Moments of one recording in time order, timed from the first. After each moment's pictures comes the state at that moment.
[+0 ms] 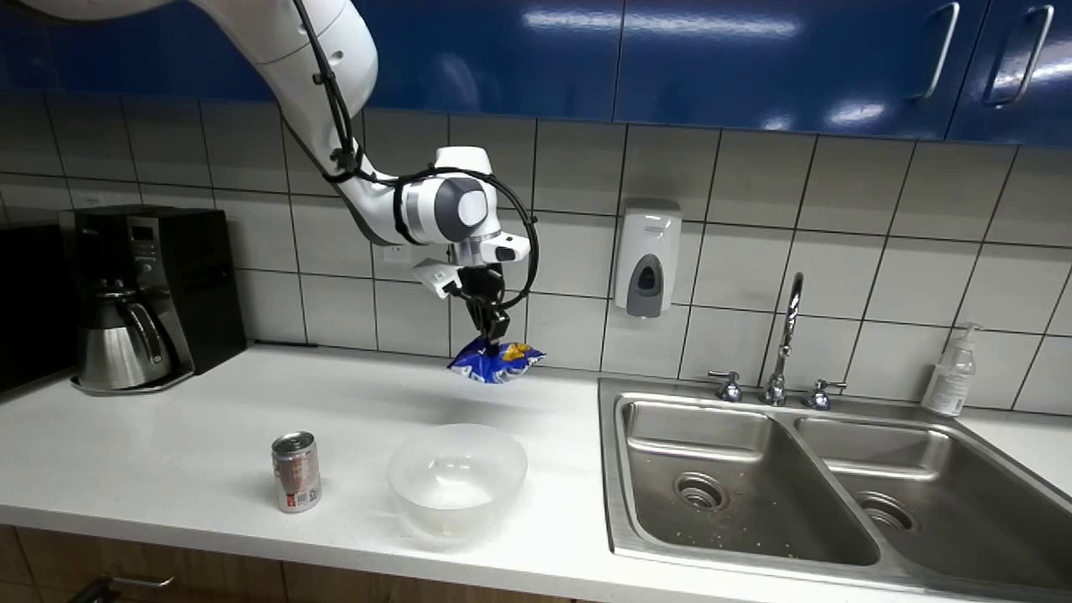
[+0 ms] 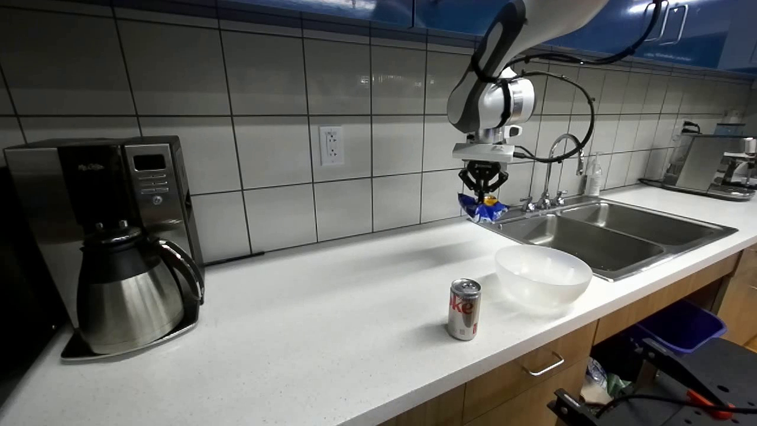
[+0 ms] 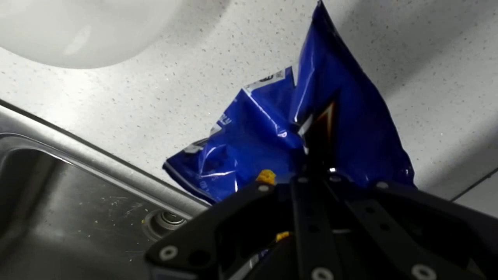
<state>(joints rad) -0.04 0.59 -0.27 -1.76 0.04 2.48 0.57</state>
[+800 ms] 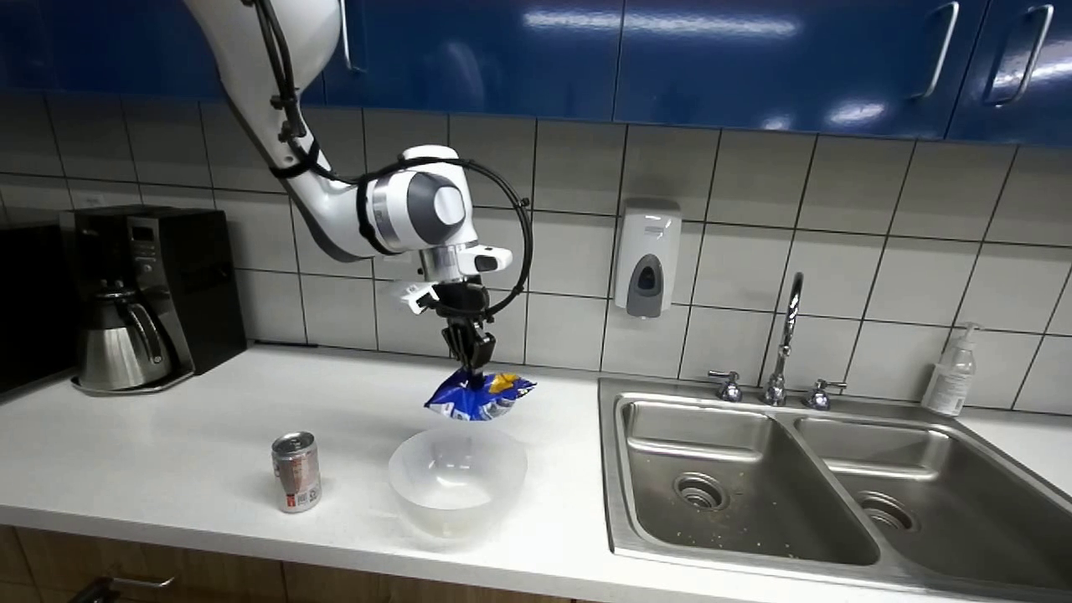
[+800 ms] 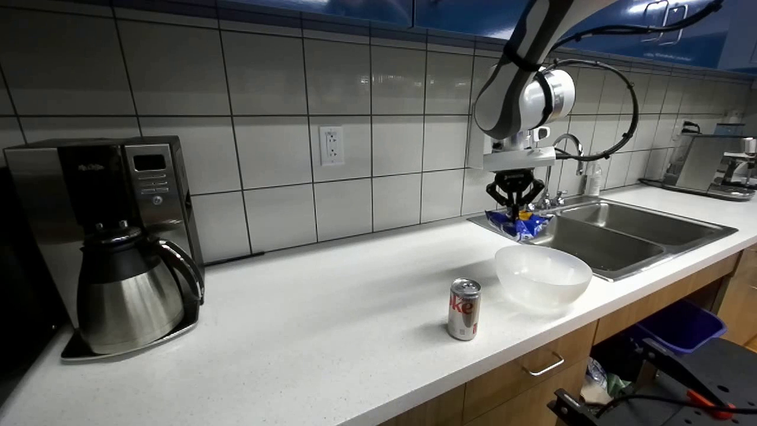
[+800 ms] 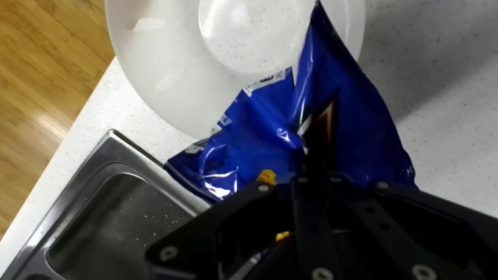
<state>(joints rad) 0.01 0.38 -0.33 -2.11 -0.18 2.50 0.60</state>
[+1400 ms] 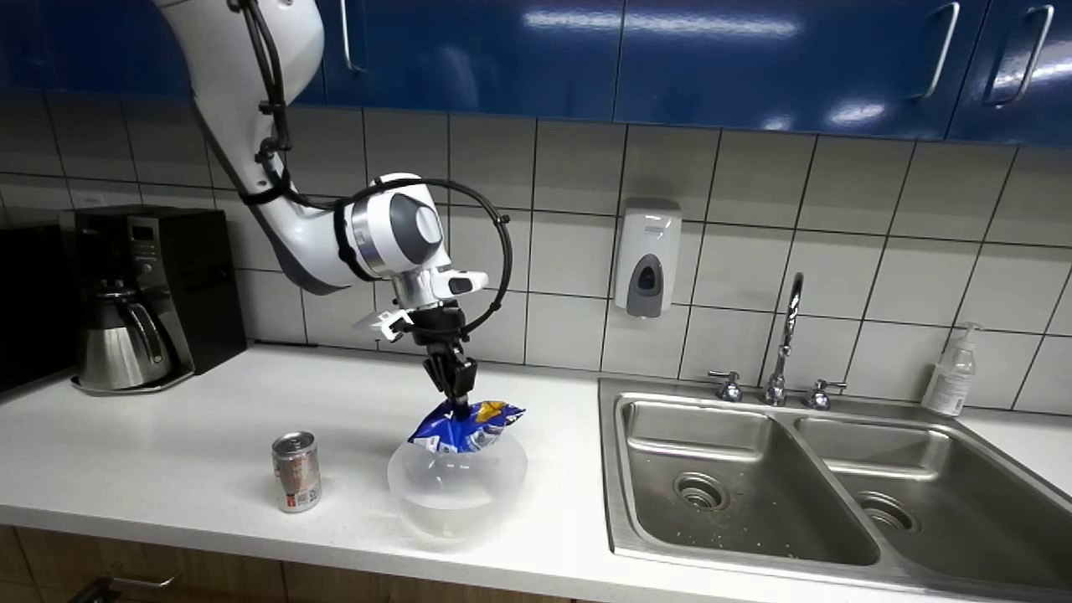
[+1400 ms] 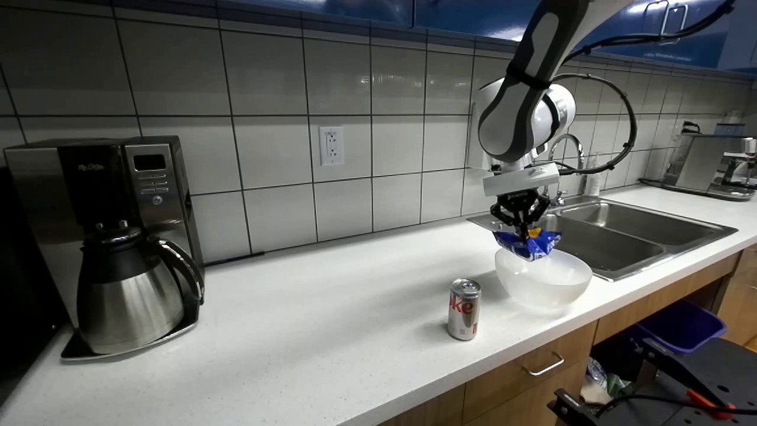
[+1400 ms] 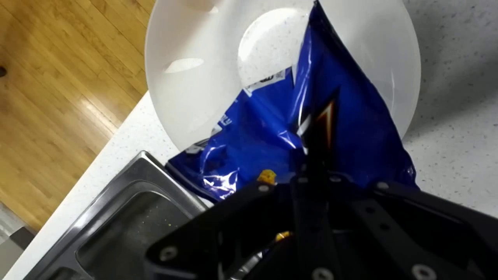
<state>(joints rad) 0.06 0.38 -0.34 -2.20 -0.37 2.50 0.75</state>
